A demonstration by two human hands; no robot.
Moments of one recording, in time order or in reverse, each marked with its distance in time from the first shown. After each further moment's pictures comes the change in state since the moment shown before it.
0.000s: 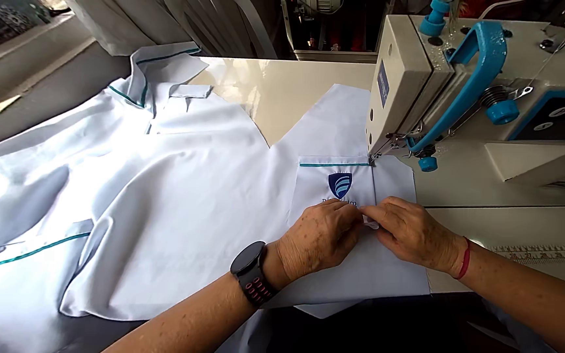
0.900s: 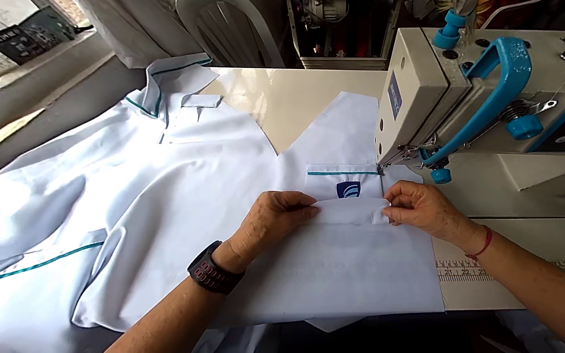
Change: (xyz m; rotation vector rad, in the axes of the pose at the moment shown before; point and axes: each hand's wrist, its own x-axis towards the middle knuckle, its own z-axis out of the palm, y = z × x) left_hand -0.026 -0.037 -0.058 -0.294 0.116 -0.593; right_hand 0.025 0.020 -0.019 0.772 -0.119 0.823
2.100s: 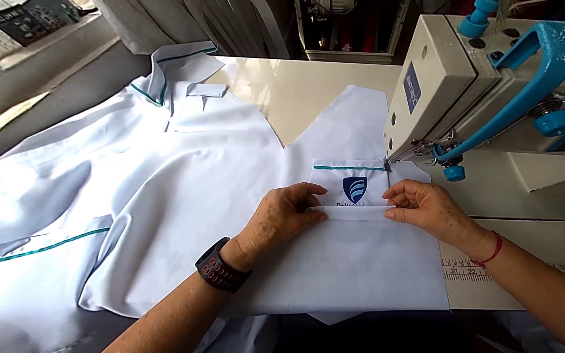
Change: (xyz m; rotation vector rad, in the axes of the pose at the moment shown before) left_hand -0.004 -0.001 0.006 -0.030 -0.023 -0.039; right_hand -0.001 -0.009 0.008 -0.136 0.041 0.081
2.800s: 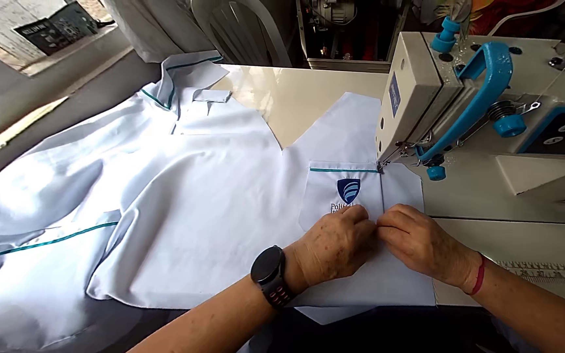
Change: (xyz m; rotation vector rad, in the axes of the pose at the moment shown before) left_hand 0.000 0.027 0.073 0.463 -0.119 0.659; right_hand -0.022 0.033 0.014 -0.638 0.105 -0.910
